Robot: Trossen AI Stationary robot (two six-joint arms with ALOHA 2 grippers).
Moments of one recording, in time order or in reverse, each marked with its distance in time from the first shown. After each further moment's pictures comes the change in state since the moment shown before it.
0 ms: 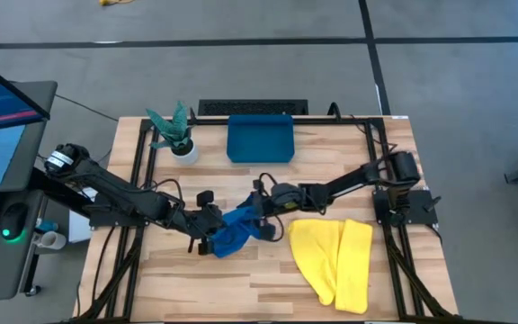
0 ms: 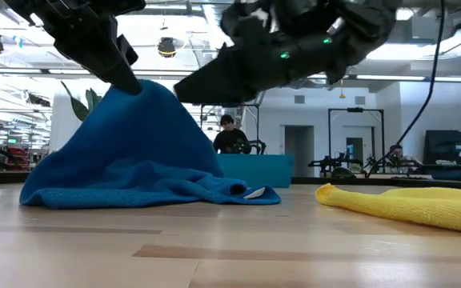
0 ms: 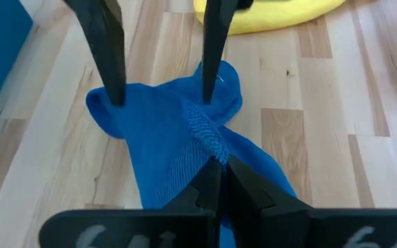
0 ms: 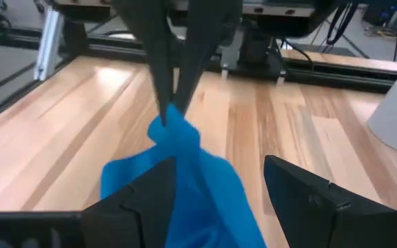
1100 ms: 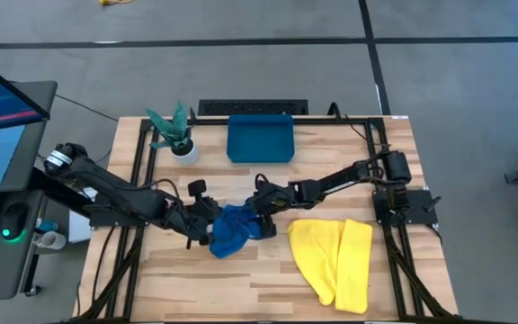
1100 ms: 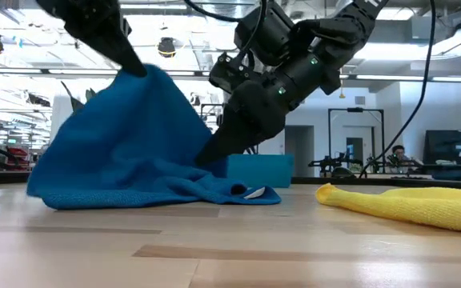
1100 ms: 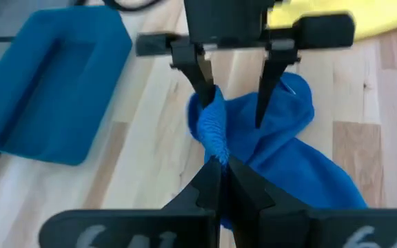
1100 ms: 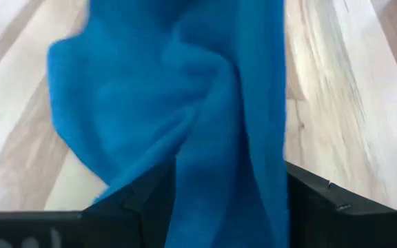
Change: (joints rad) left arm -0.023 -0.015 0.145 -0.272 -0.255 -0.026; right arm -0.046 0.044 0.081 -0.396 0.001 0.015
